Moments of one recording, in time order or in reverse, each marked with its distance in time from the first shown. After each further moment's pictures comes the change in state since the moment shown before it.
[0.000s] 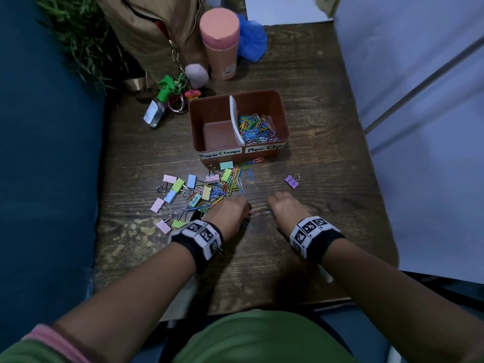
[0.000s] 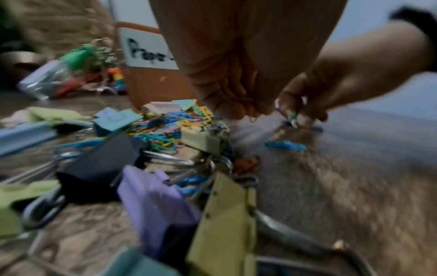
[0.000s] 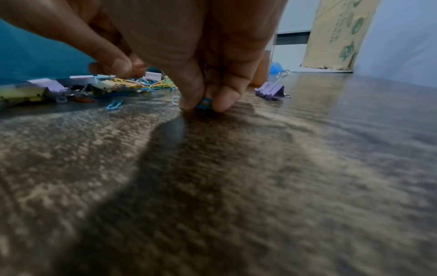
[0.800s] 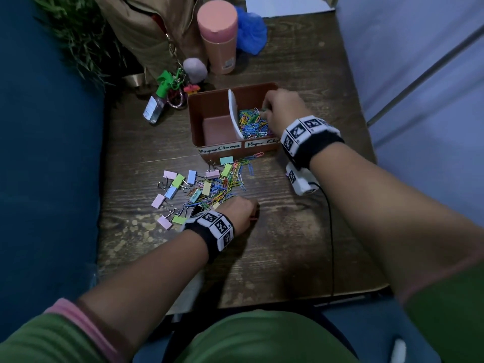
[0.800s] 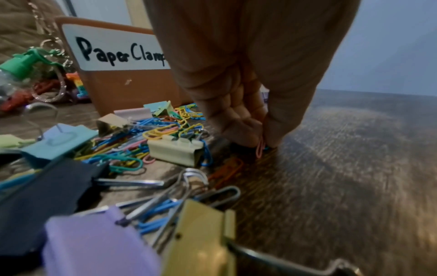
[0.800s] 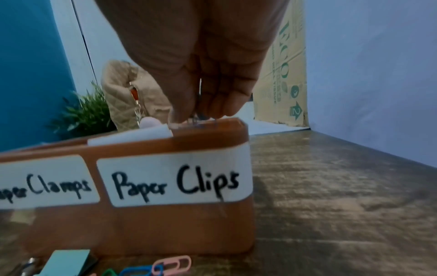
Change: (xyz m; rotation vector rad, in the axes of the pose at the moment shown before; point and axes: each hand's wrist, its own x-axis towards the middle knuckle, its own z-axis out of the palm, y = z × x) left_hand 0.010 0.020 -0.003 0.129 -0.214 -0.019; right_hand 0.096 0.004 -0.145 0.178 0.407 0.145
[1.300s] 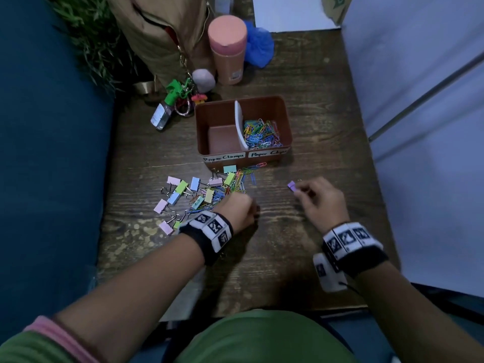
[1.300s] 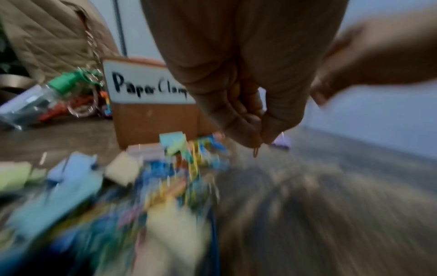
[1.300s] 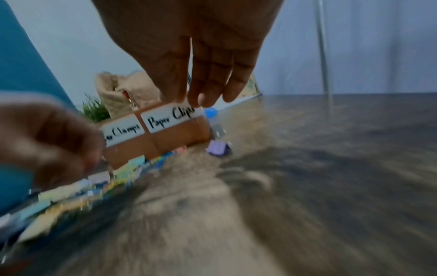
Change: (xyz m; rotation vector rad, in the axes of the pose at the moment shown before) left_hand -0.005 0.001 -0.031 -0.168 0.111 -0.072; right_hand -0.146 0.073 0.046 0.307 0.176 0.009
